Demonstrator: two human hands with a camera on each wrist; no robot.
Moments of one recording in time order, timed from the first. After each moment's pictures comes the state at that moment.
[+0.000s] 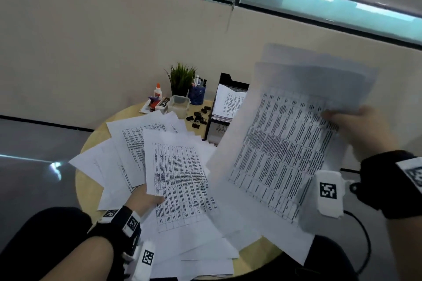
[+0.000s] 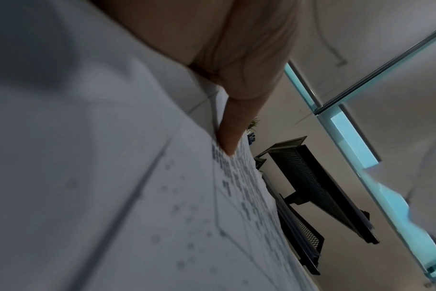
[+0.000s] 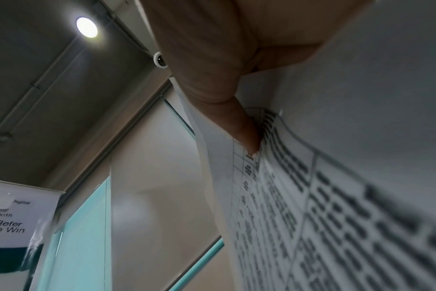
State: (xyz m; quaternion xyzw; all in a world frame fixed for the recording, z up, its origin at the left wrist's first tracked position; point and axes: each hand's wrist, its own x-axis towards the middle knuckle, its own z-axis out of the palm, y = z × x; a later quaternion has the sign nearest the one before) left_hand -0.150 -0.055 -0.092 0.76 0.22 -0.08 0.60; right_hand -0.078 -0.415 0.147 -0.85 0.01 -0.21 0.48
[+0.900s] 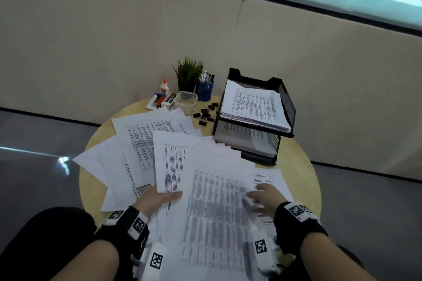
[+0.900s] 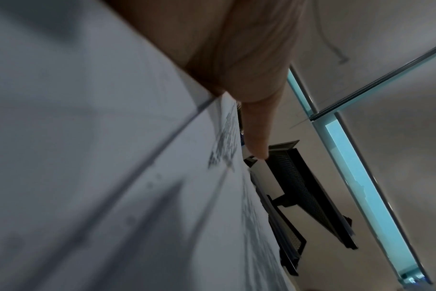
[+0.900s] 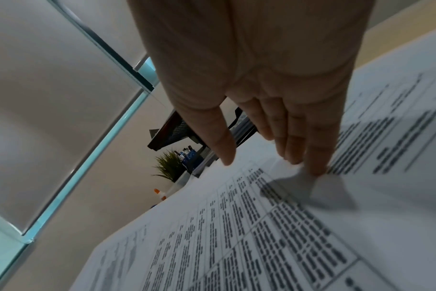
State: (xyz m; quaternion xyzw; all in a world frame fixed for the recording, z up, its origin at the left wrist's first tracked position) left_hand -0.133 -0.060 -0.103 0.68 0.23 -0.11 0.69; right_hand -0.039 -0.349 -0.092 -0.84 0.16 0.21 0.47
